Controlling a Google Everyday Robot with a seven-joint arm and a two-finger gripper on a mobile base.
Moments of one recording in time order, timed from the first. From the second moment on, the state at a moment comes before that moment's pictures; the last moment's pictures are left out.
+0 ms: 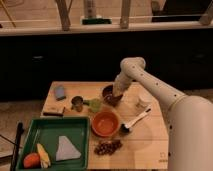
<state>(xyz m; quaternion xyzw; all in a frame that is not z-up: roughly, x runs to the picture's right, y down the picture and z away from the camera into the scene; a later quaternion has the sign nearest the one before) 0.079 0.037 0.898 -0.27 -0.20 -0.13 0.93</state>
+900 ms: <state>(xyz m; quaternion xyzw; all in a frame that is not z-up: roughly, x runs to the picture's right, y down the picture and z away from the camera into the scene) 0.077 0.023 0.887 -0.24 -0.20 -0.13 0.94</state>
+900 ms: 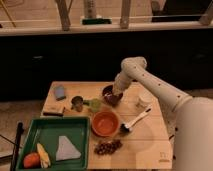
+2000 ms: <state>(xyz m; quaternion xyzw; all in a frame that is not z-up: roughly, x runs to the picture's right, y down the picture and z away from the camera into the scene) 0.084 0.016 0.880 -0.22 -0.20 -0.12 0.95</state>
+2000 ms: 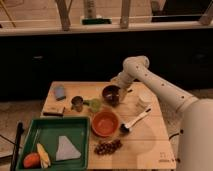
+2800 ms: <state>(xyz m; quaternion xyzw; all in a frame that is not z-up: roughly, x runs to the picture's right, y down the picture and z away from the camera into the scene) 0.080 0.018 0.881 -0.23 -0.20 -0.12 0.95</state>
